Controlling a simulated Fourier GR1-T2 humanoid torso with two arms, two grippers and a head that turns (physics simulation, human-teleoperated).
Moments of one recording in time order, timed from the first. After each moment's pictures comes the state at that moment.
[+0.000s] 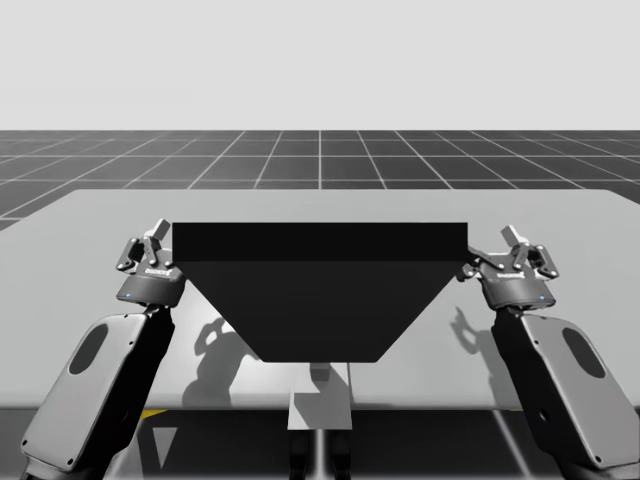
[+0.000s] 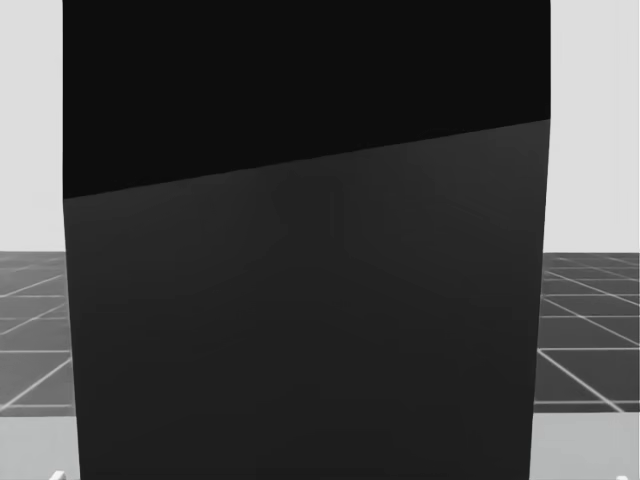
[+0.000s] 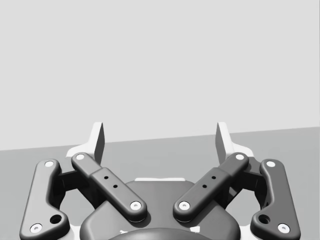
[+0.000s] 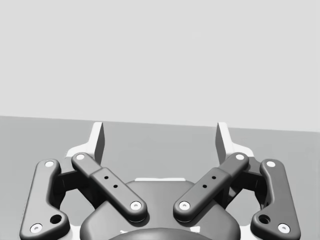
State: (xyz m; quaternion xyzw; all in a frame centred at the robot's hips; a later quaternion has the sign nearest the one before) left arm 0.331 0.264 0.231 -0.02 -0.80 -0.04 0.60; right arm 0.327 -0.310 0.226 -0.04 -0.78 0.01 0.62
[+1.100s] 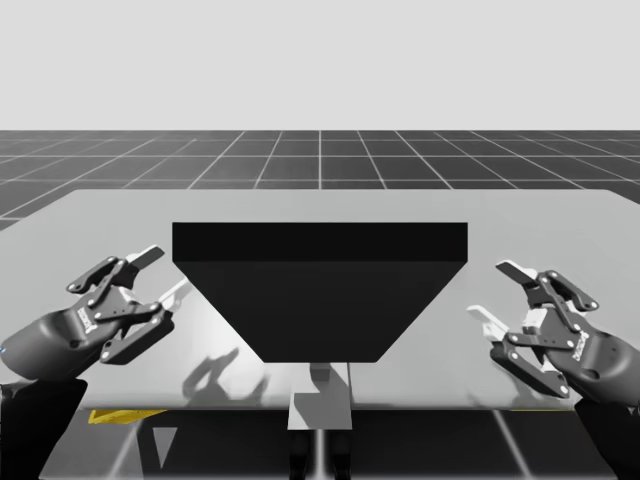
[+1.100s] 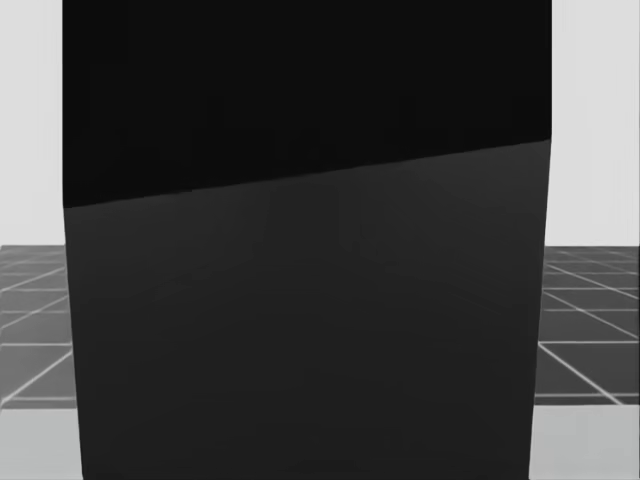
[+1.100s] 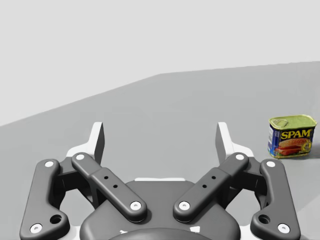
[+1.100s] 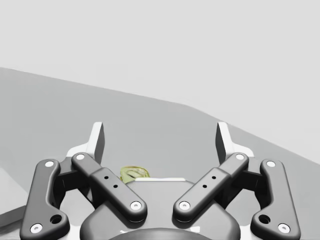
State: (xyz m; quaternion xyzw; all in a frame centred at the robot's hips) left arm 0.251 0.304 0.264 -0.22 -0.72 -0.24 0.62; right arm 0.235 -0.333 0.242 0.22 -0.75 0.29 0.55
